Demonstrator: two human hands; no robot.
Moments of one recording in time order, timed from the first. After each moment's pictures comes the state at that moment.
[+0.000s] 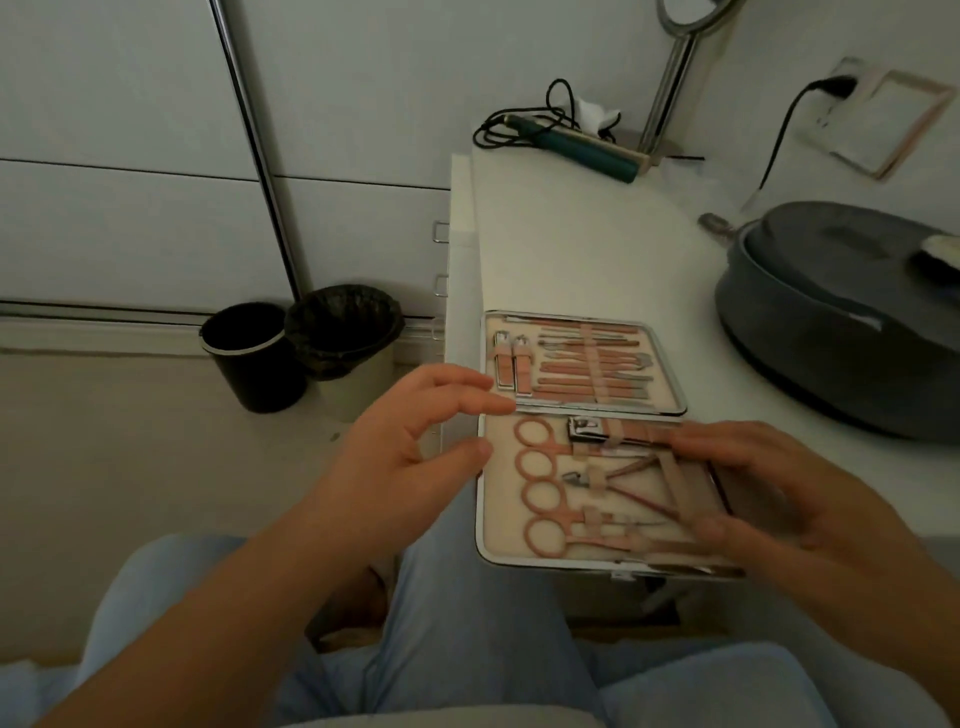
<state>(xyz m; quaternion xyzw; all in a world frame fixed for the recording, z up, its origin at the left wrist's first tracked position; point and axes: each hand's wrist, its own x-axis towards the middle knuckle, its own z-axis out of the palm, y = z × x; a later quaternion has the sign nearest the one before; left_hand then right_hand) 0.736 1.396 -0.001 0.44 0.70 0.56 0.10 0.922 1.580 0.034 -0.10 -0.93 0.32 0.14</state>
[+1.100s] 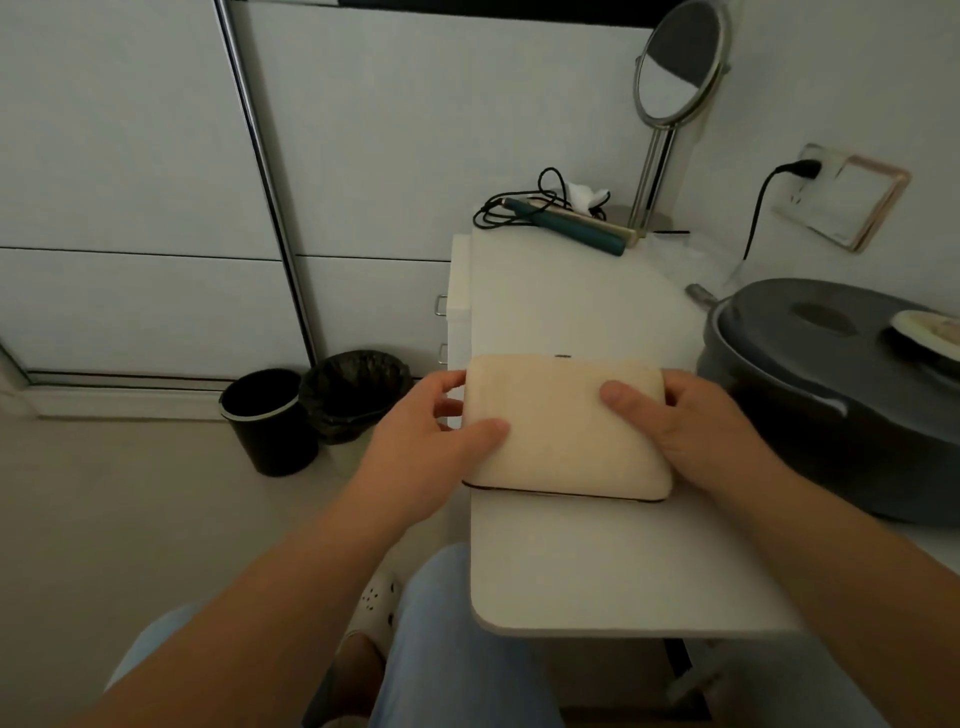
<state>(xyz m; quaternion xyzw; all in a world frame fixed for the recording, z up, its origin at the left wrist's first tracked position) 0.707 1.453 0.022 0.26 0.77 0.56 0.16 0.817 1.644 0.038 -0.26 -0.82 0.45 0.22</state>
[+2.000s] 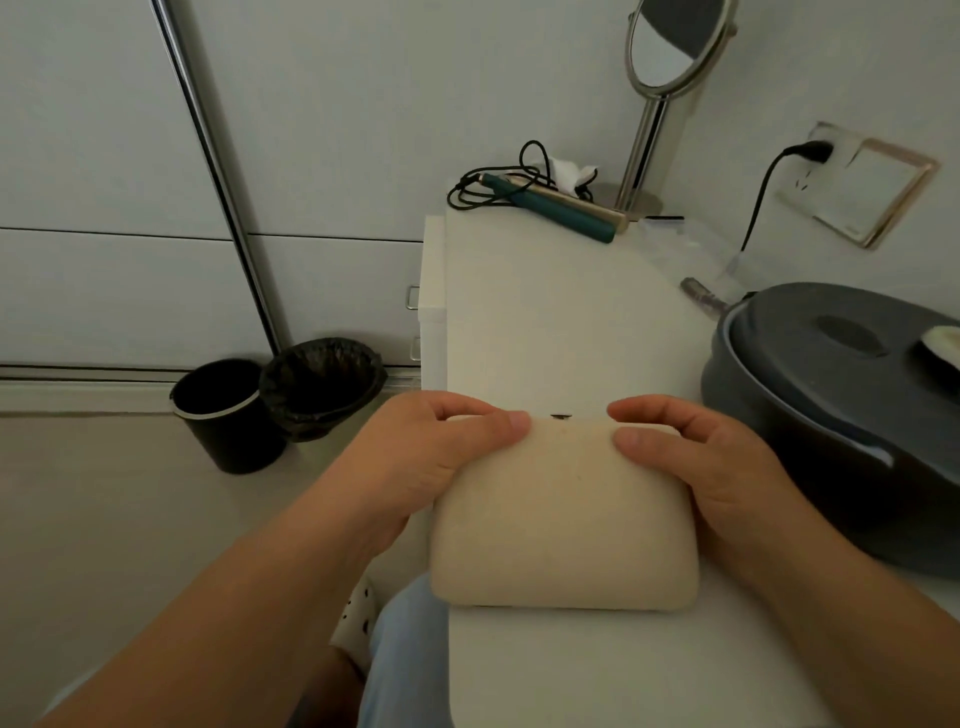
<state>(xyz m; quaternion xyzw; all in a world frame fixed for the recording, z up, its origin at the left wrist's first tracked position) 0.684 1.481 0.046 0.26 0.68 0.60 0.33 0.819 1.644 0.038 -0.23 -0.67 0.68 0.17</state>
